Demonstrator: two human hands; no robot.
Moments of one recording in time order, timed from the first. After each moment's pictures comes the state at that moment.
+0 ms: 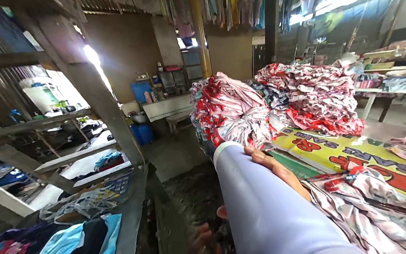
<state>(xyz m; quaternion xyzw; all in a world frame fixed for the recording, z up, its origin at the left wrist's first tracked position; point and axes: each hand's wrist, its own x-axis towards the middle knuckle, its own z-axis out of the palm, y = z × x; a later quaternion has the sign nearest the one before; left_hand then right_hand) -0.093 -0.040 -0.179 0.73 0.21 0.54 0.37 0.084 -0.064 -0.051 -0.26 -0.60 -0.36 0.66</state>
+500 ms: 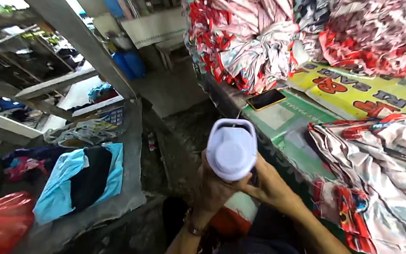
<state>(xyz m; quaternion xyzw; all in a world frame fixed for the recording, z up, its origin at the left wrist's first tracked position) -0.045 -0.014 -0.202 0.76 0.20 0.52 0.32 0.092 -0.121 -0.198 -0.58 -0.62 0.02 0.52</state>
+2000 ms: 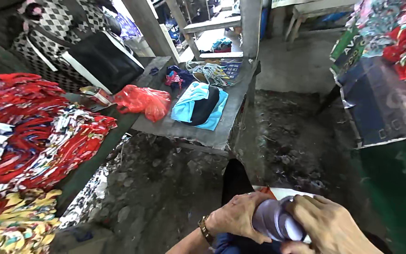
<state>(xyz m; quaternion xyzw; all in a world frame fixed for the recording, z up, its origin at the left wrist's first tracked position) -0.232 -0.030 -0.286 0.81 0.28 0.19 0.48 0.019 -0.065 -0.204 -0.39 -0.89 0.01 0.22</state>
